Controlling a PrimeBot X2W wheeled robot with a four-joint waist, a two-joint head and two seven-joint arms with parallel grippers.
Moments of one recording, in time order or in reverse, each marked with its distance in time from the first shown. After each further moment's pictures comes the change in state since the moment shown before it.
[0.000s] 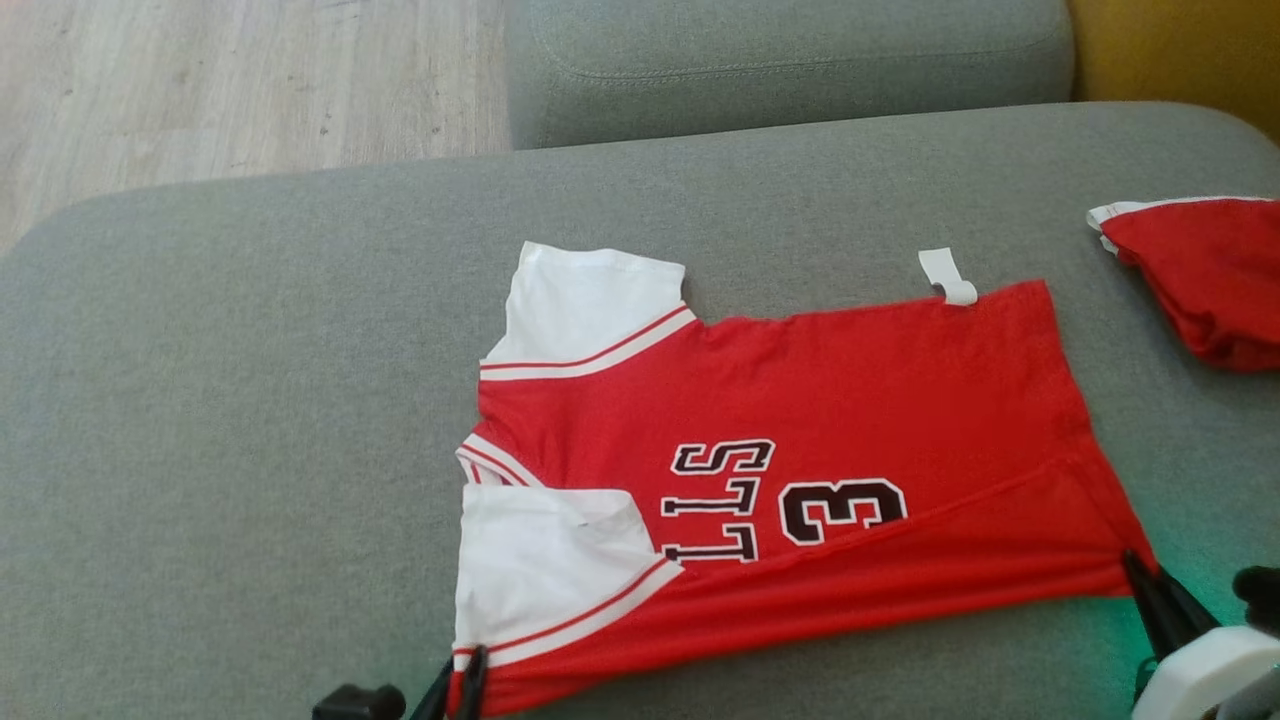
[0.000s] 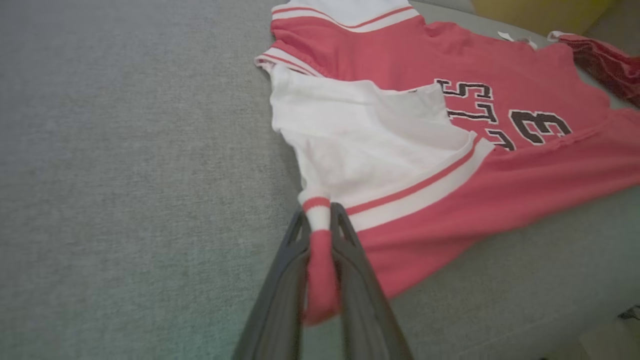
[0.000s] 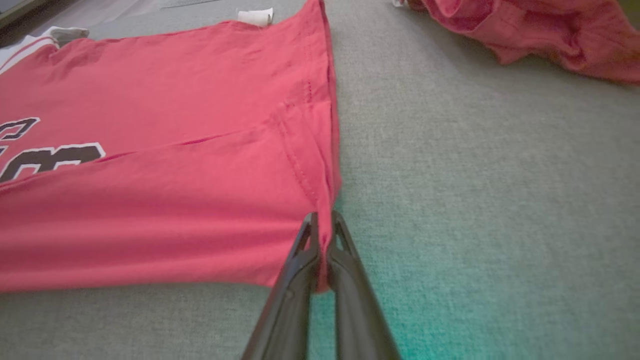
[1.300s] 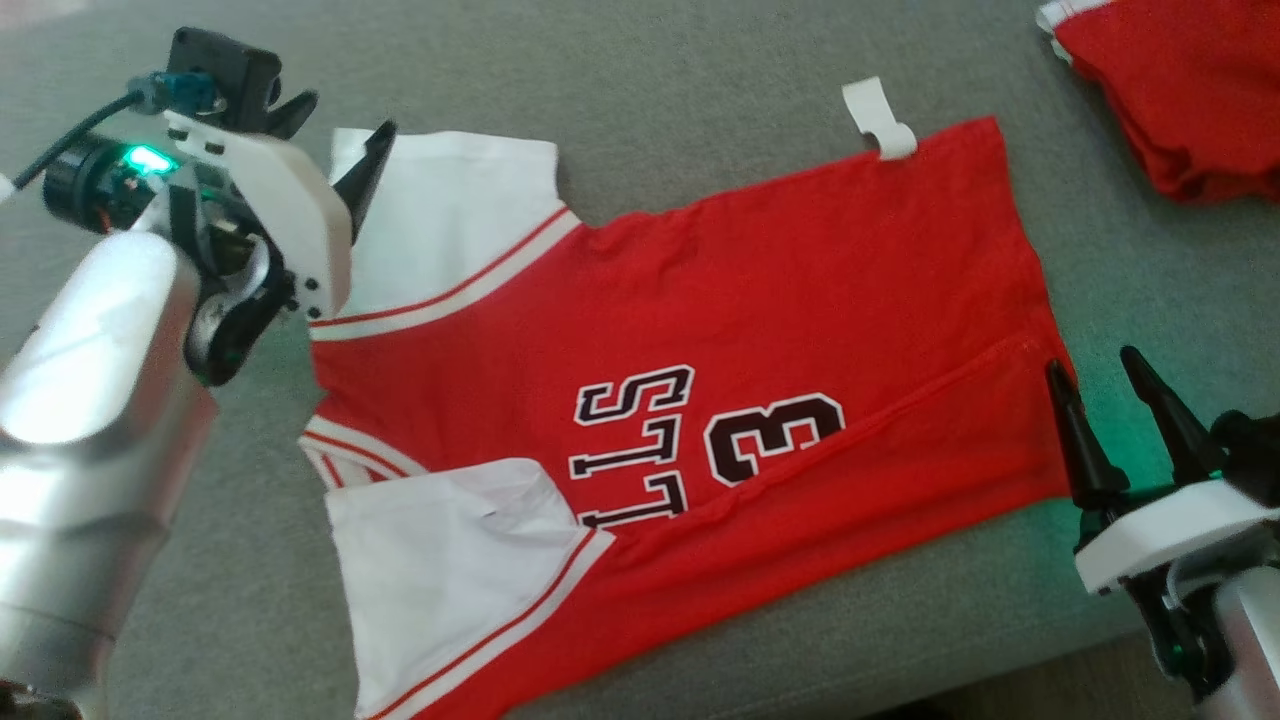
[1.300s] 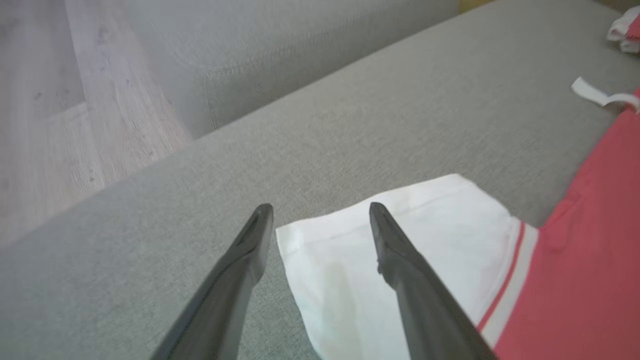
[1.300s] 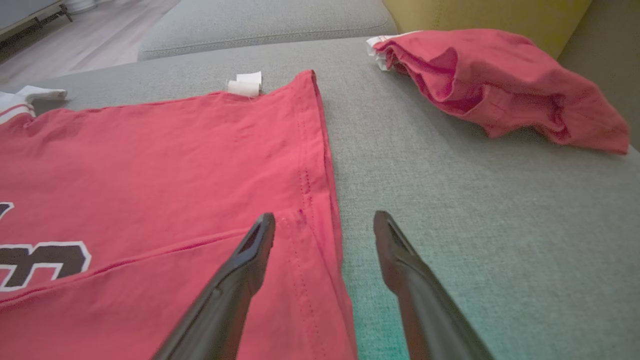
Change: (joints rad) left arm -1.029 0.141 -0.057 0.351 -0.067 -0.272 0.432; right arm -0.052 0.124 -0.205 -0.407 -0.196 0.000 0.112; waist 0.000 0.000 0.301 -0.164
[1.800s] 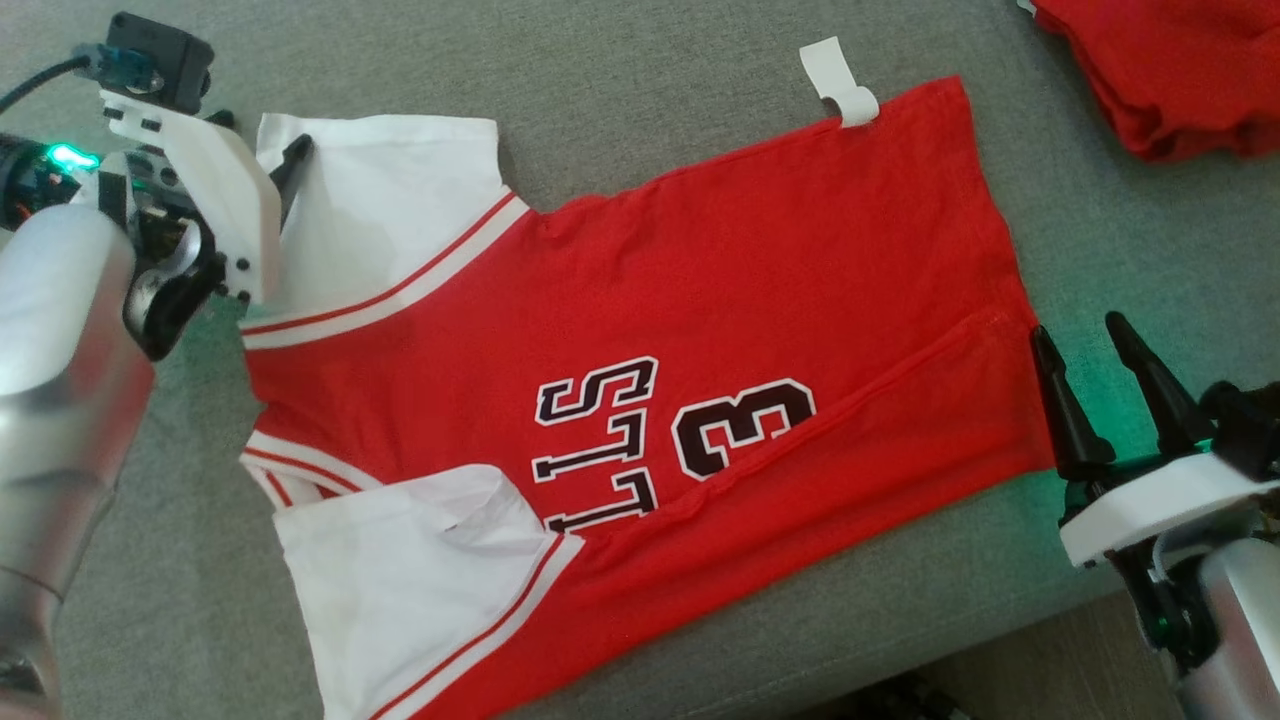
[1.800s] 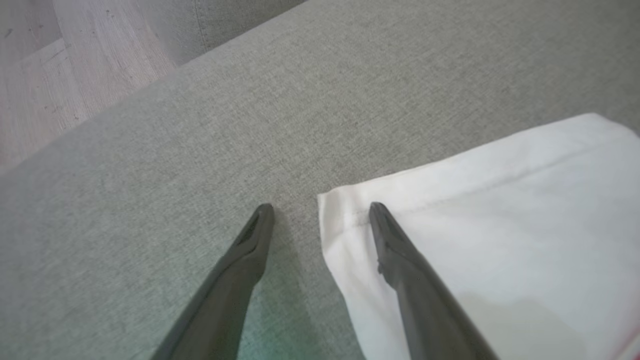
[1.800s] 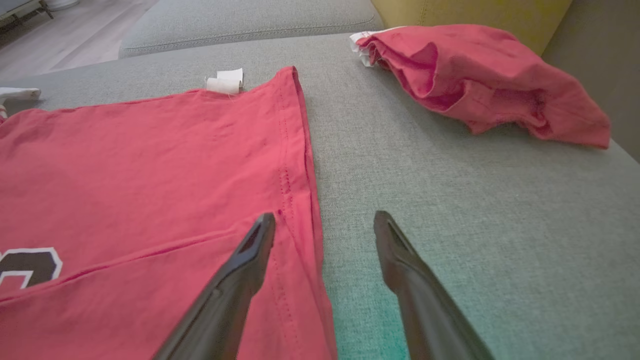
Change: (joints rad) left arm -0.126 0.048 -0.119 0.251 -0.066 -0.008 0.034; right arm -0.054 0.014 0.022 -0.006 0.003 0.000 -0.011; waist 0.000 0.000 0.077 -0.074
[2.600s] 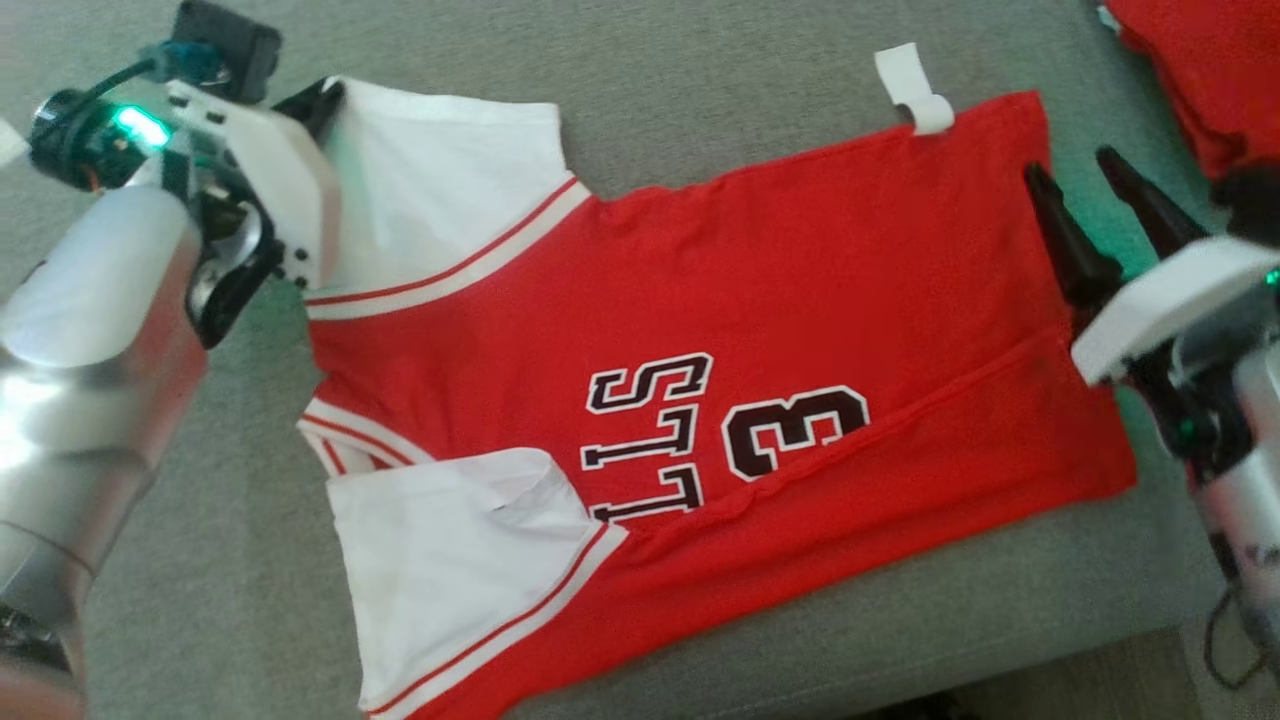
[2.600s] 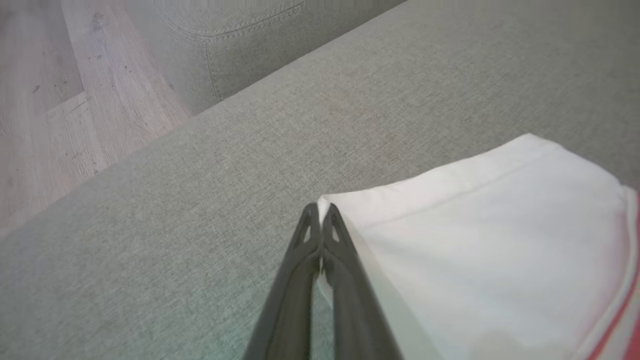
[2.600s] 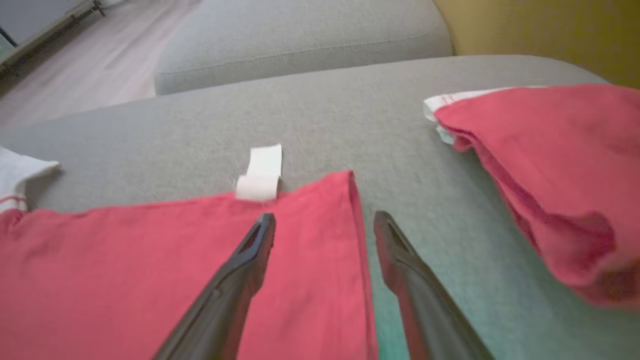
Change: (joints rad) left arm -0.081 -0.032 -0.190 0.036 -0.066 0.000 -0.197; right arm -0.357 -0.072 0.125 0.134 0.188 0.000 0.229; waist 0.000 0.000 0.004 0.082
